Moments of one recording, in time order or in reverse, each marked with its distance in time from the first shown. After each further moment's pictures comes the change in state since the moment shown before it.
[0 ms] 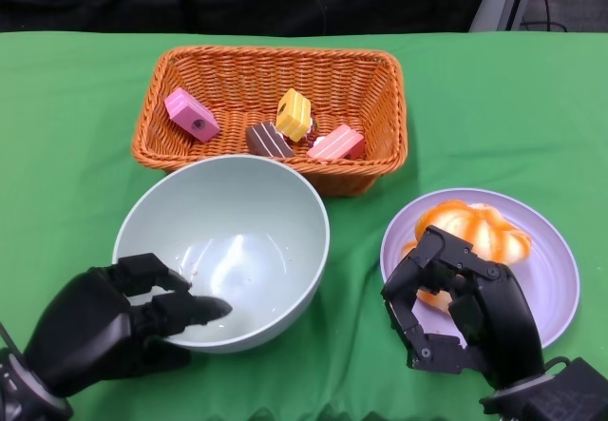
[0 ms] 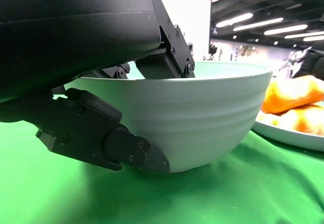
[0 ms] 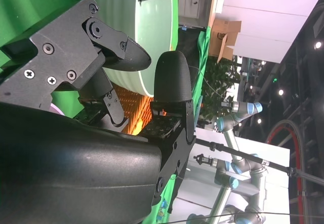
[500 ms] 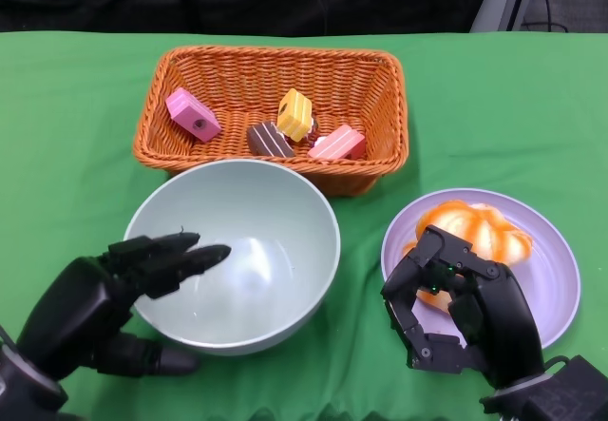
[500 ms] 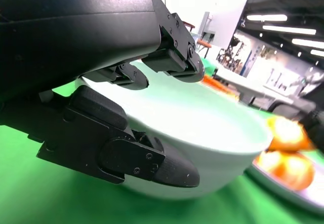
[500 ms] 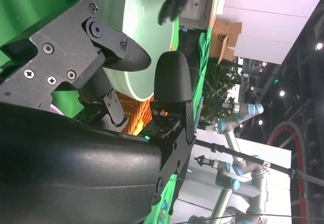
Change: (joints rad) left arm 0.056 0.026 0.241 -0.038 -0.363 -0.369 -0.481; right arm 0.000 0.000 -0.001 -0.002 0.001 0.008 0.004
